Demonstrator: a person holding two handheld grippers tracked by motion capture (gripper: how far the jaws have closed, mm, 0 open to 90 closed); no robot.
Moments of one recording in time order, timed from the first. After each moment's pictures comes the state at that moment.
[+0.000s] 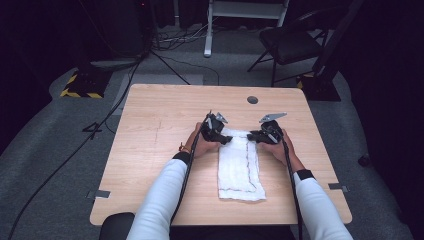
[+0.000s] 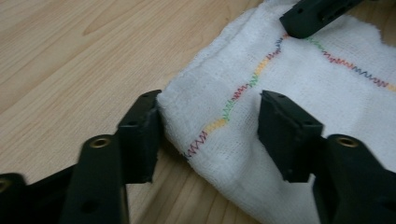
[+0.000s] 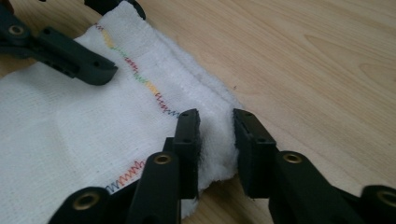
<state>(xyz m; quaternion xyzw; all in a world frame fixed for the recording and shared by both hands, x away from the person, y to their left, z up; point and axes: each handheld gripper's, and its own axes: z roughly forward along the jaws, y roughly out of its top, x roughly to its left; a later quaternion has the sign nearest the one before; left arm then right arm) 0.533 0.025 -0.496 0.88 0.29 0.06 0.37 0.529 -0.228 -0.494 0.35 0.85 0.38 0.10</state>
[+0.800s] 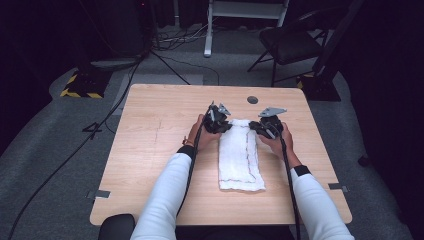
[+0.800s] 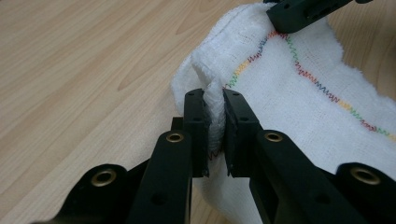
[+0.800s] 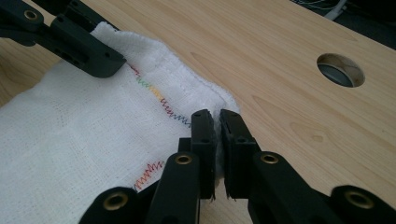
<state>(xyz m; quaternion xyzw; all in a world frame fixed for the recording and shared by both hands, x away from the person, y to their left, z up) 0.543 0.017 -0.466 0.88 0.27 0.12 0.37 0.529 -0.217 -0.466 0.33 0.84 0.38 0.21</state>
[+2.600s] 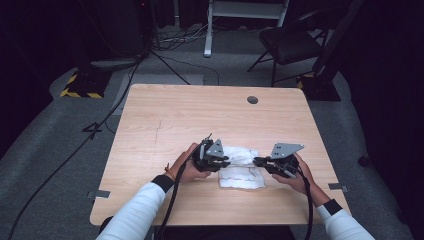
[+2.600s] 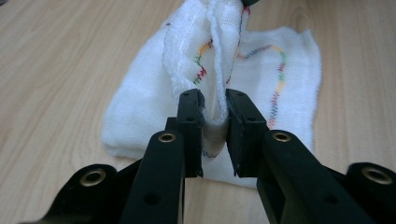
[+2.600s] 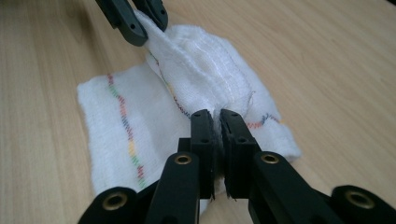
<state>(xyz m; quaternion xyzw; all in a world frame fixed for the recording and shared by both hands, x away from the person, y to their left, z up) 0.404 0.047 -0.458 0.91 0.11 0.07 0.39 0.394 -0.239 -0.455 0.18 0.89 0.41 0.14</state>
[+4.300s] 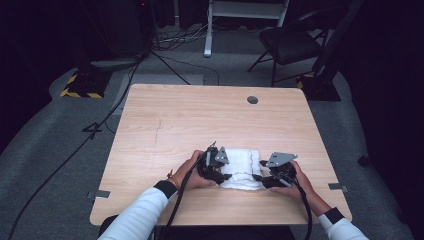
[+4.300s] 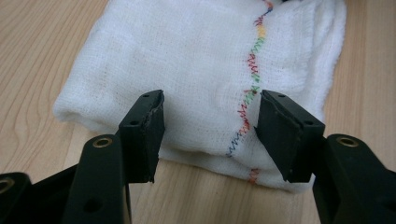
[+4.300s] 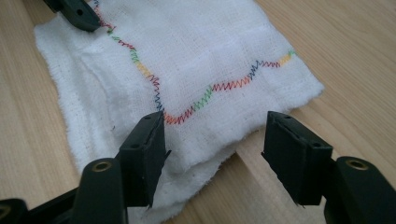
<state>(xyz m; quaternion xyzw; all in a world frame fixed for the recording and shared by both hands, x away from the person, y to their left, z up) 0.397 0.031 -0.480 0.93 0.15 0.08 0.33 0.380 -0.237 -0.484 0.23 0.90 0.35 0.16</state>
